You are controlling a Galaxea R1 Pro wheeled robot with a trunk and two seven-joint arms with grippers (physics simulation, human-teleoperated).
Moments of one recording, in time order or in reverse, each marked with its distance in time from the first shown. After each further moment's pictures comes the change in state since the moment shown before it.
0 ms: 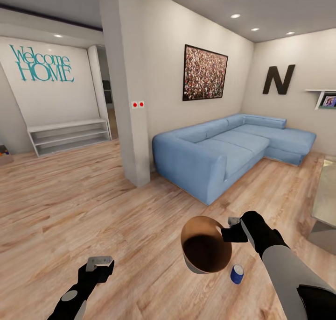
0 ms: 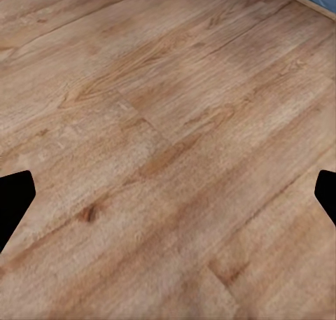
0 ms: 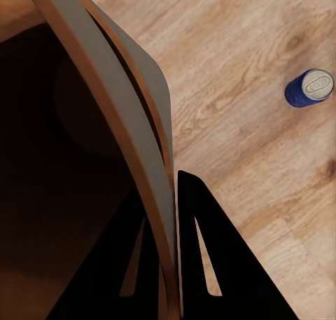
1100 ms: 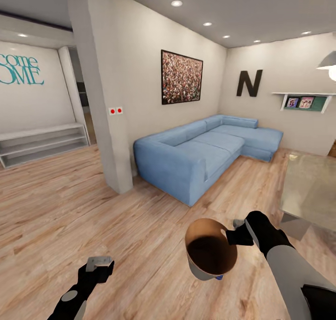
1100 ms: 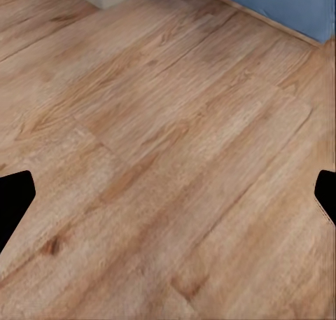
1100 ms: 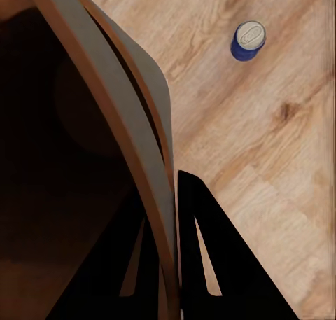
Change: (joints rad) left arm 0.000 0.000 0.000 0.002 0.002 0.001 0.000; right arm 0.000 -0.026 -0.019 -0.002 0.005 0.079 0.002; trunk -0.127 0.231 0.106
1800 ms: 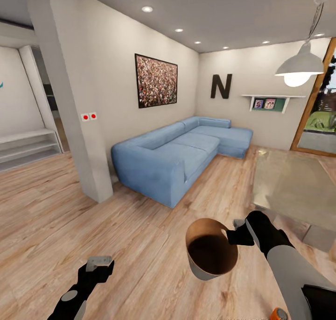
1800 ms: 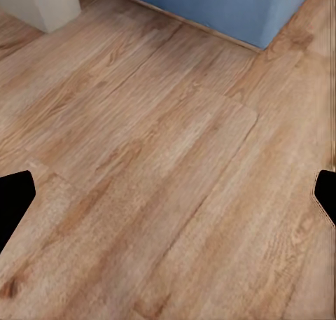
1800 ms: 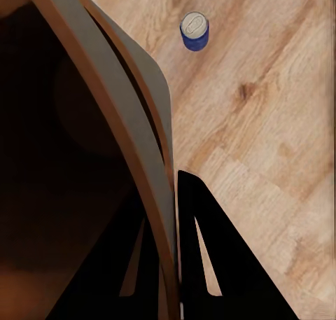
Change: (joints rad) left arm 0.000 0.000 0.000 -0.002 0.000 0.000 0.000; right arm 0.000 -0.003 0.000 -0.001 0.000 0.000 -0.001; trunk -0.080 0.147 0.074
